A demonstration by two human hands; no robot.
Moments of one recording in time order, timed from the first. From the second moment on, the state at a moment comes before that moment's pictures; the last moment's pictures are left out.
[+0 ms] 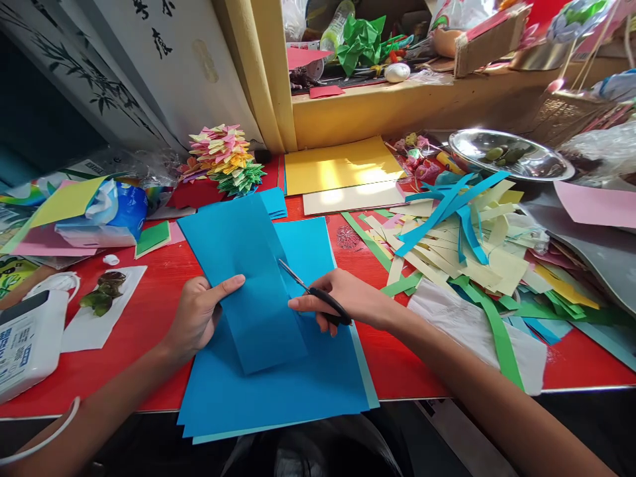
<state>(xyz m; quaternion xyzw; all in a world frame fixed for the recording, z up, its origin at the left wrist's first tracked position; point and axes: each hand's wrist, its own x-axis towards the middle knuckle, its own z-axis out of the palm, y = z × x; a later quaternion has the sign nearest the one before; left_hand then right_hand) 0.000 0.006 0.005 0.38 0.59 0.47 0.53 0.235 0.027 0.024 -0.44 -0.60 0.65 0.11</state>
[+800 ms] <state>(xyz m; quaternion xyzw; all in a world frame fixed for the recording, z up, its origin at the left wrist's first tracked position) 0.007 -0.003 0.002 0.45 0.58 0.41 0.54 0.217 0.013 0.022 -0.46 -0.60 0.62 0.19</state>
